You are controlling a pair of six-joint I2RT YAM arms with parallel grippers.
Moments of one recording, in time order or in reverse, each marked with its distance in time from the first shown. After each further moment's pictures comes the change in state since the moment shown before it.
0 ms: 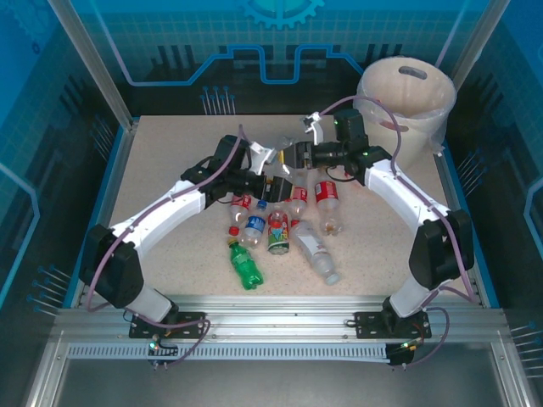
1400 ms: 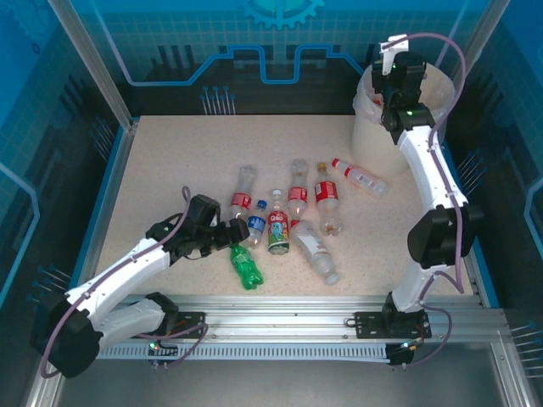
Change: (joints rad) left arm -0.006 -0.471 -0.548 -0.197 -0.408 -0.563; right arm -0.270 0.159 0.469 0.091 1.112 -0.606
